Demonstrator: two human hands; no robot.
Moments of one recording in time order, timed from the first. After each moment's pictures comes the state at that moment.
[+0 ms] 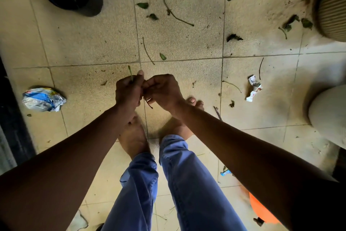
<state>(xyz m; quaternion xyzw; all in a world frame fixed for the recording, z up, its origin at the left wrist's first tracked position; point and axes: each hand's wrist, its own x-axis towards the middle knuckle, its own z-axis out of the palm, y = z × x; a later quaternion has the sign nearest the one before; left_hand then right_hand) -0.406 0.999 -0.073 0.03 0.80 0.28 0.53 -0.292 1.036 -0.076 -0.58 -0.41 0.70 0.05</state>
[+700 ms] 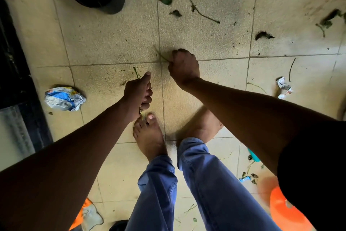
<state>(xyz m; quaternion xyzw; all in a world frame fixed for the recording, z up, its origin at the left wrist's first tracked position) -0.458 0.992 -0.089 -0.09 0.73 0.23 0.64 -0.329 1.089 -0.159 -0.55 -0.78 0.30 -0.08</state>
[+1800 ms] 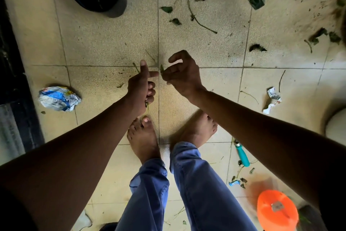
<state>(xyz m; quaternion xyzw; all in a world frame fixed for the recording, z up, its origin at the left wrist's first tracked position) -0.445 1.019 -0.090 -0.11 0.71 0.31 0.62 -0.315 1.085 -0.107 -0.59 -0.47 0.65 0.09</state>
